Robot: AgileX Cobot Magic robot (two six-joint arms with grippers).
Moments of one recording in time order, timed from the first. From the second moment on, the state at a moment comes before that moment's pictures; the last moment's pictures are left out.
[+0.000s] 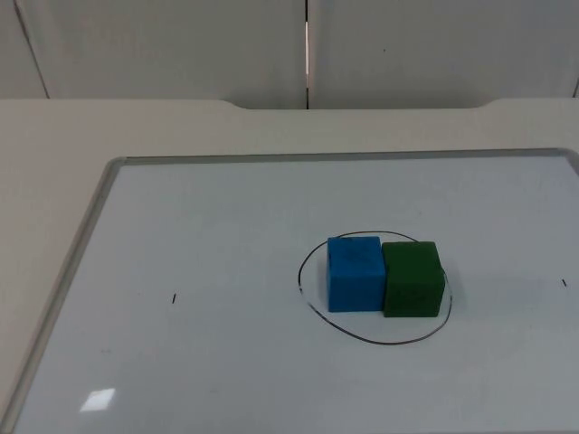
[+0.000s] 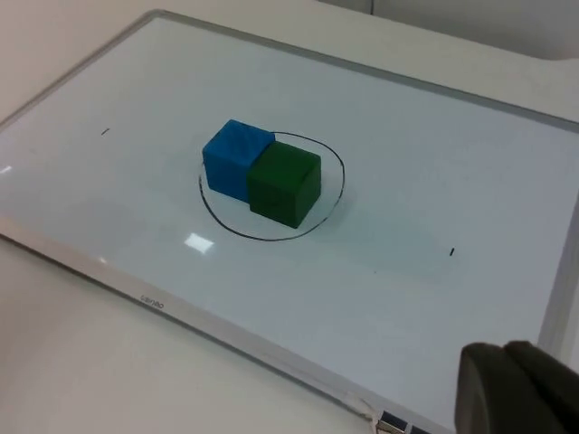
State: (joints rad) right arm 0.45 0.00 -0.52 0.00 1.08 -0.03; left arm -0.50 0.00 -0.50 0.01 1.09 0.02
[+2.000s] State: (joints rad) right arm 0.45 0.00 -0.52 0.00 1.08 -0.04; left arm -0.50 0.00 -0.50 0.01 1.09 0.02
